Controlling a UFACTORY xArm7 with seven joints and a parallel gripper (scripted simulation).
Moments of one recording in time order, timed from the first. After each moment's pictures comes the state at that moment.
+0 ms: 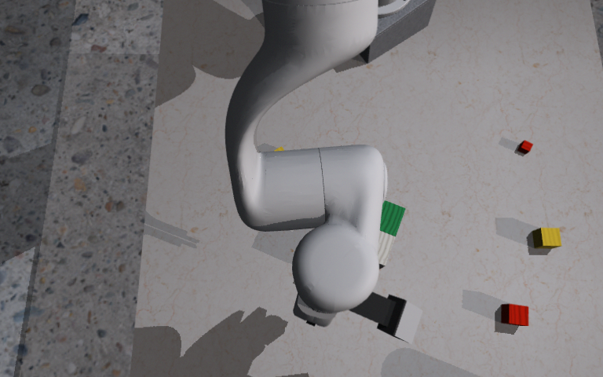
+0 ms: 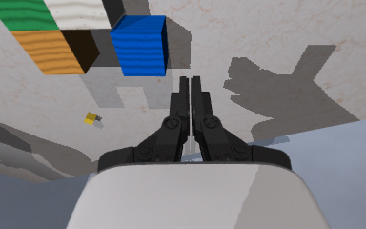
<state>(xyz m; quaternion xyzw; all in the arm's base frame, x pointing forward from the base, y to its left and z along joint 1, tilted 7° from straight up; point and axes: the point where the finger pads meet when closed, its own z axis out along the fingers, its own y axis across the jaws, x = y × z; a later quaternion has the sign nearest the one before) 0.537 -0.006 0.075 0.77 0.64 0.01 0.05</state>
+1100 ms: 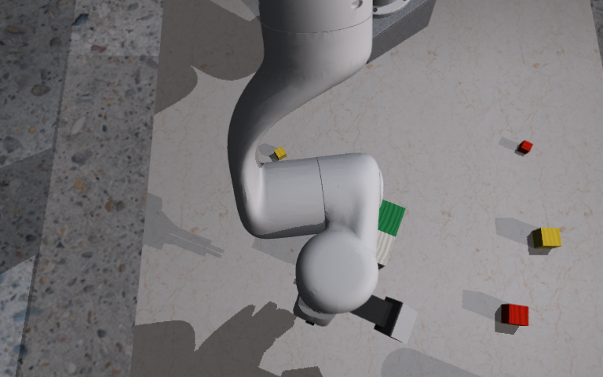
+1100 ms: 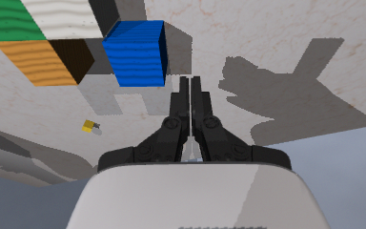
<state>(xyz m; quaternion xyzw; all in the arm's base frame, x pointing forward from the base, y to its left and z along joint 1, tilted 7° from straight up) 0.538 -0.008 0.054 0.78 0.63 0.00 0.06</state>
